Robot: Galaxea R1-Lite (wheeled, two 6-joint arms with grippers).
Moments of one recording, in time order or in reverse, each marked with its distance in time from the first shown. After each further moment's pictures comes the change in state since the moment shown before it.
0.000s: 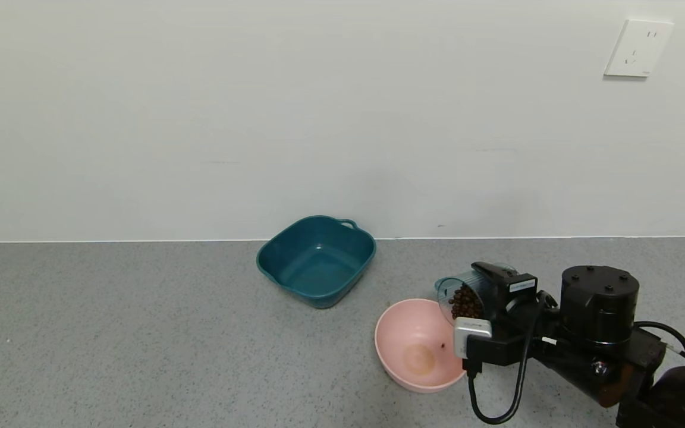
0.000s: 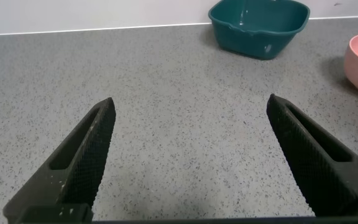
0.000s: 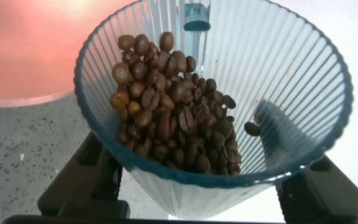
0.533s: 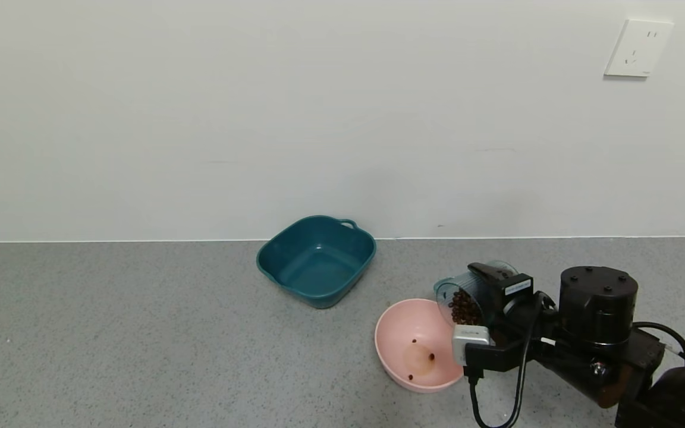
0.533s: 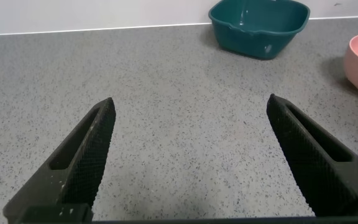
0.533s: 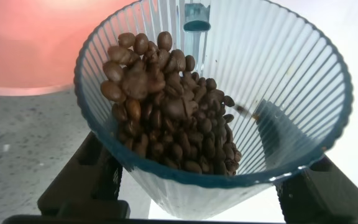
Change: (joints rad) left arm 0.000 0.000 0.000 0.000 0.000 0.000; right arm 0.005 0.002 -0.001 -0.012 -0.001 -0.106
